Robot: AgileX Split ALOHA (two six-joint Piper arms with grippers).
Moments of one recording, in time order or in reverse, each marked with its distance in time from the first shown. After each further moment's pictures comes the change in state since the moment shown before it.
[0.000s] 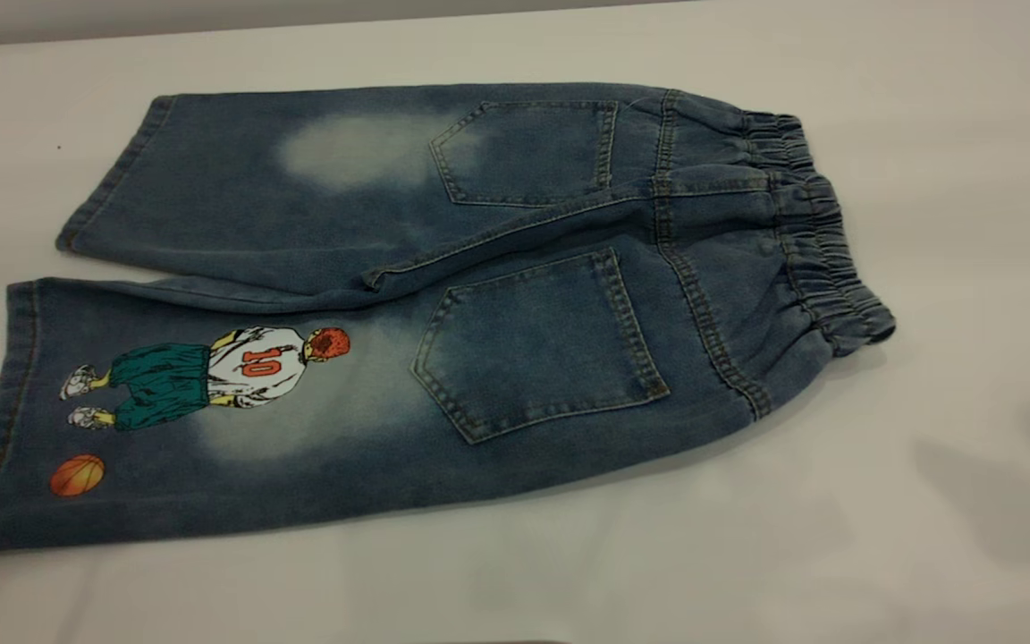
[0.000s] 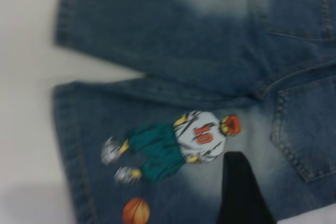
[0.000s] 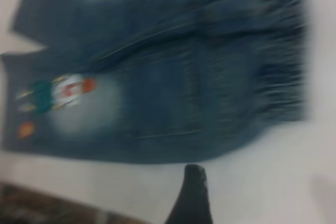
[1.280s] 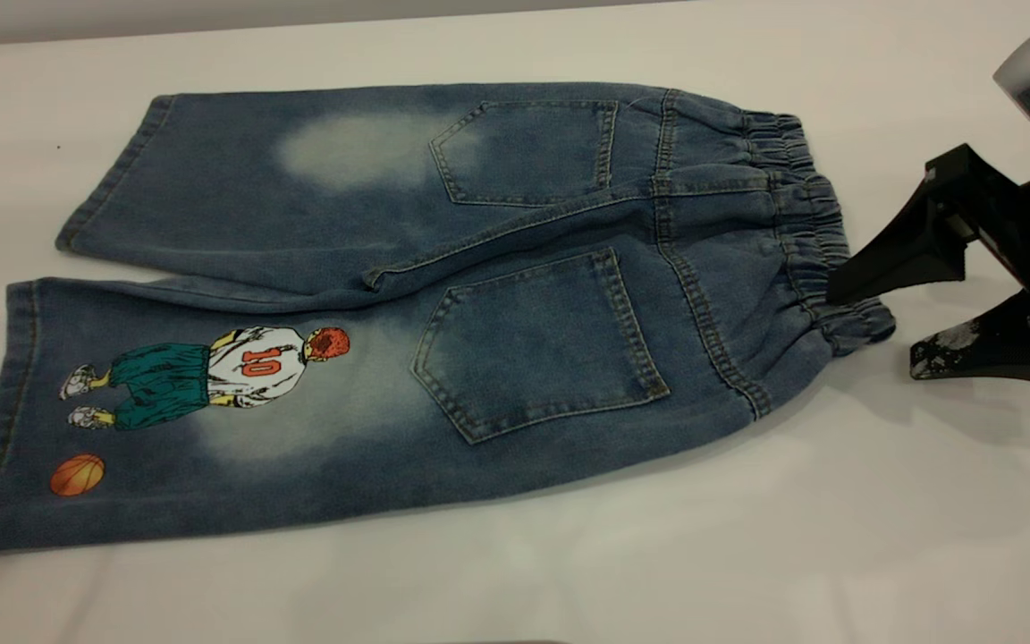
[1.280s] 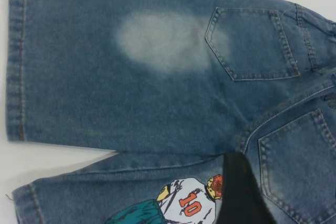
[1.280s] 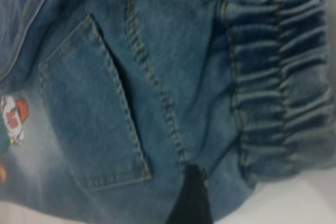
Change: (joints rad) left arm 0.000 0.155 0.000 -0.454 -0.085 0.554; right arm 0.000 0.978 -0.023 0.866 -0.078 -0.838
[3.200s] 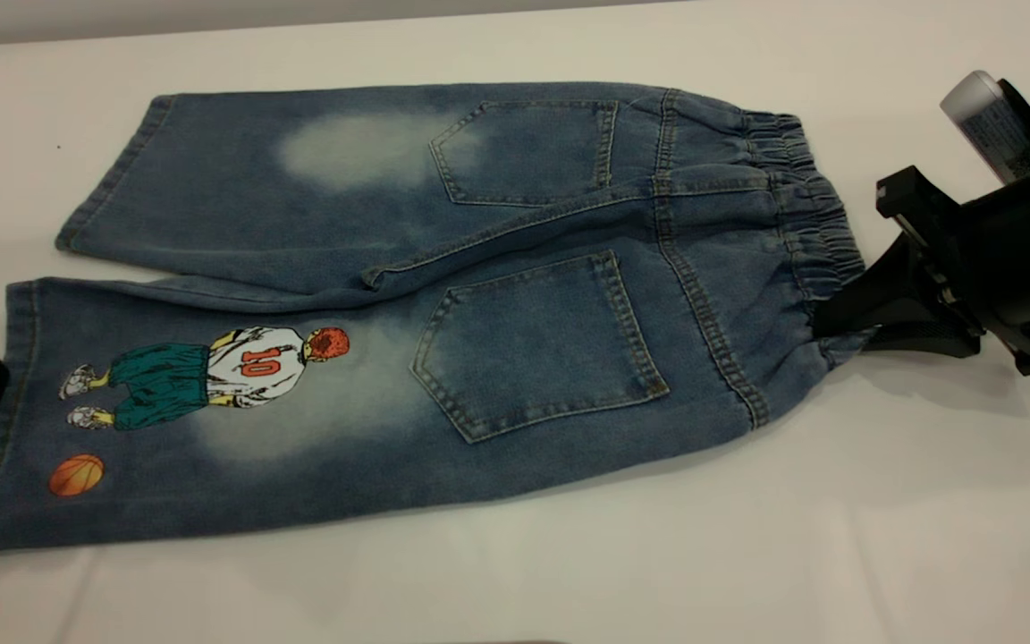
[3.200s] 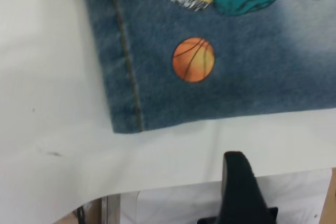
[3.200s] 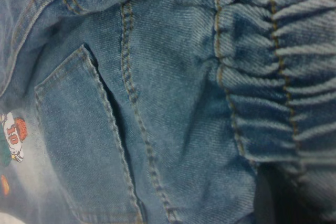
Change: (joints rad) left arm 0.000 0.366 -0.008 0.682 0.148 -0.779; right arm 0.016 0.163 -0.121 0.029 0.058 -0.041
